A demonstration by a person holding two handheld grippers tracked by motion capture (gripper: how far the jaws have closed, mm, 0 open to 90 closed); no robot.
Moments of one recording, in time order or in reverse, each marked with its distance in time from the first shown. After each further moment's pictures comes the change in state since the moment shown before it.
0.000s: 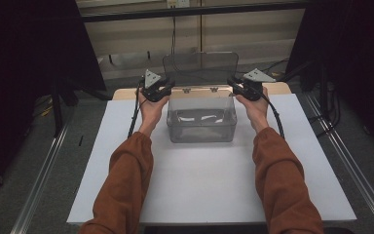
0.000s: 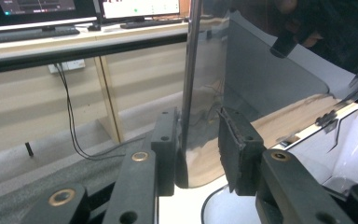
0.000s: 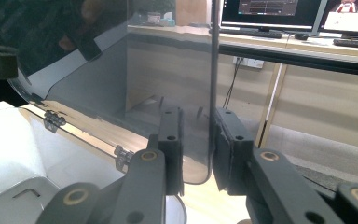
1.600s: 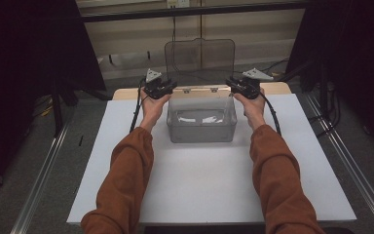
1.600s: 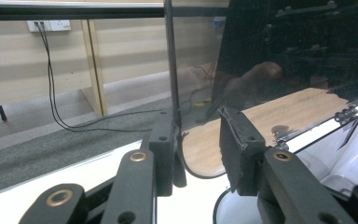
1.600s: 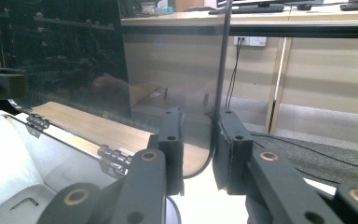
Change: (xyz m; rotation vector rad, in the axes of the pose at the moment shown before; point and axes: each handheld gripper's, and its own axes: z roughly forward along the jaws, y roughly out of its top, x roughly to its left) left arm 0.012 -0.006 0.021 0.103 -0.031 -0.106; right arm -0.008 -0.009 0.018 0.049 -0.002 0.116
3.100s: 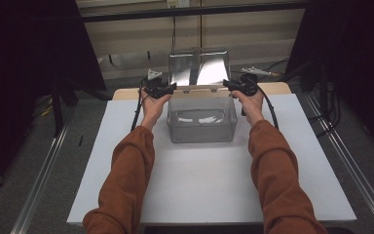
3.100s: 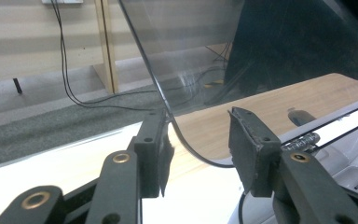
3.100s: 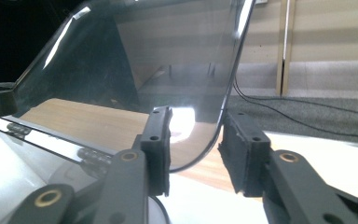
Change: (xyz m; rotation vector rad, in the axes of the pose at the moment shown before) left arm 0.004 -0.002 0.007 0.098 0.054 -0.042; right arm -0.009 -0.001 0.018 0.117 -0.003 0.165
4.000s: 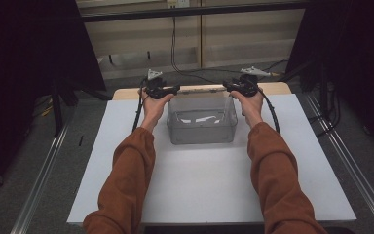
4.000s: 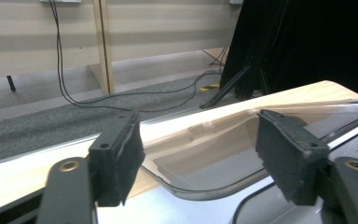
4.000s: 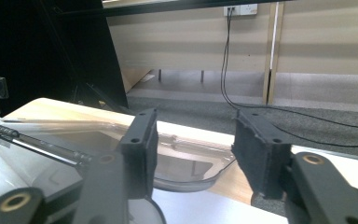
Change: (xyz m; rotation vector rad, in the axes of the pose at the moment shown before) left arm -0.004 0.001 -0.003 -0.019 -0.004 -0.014; right arm 0.009 0.002 -0.007 -0.025 -0.045 -0.065
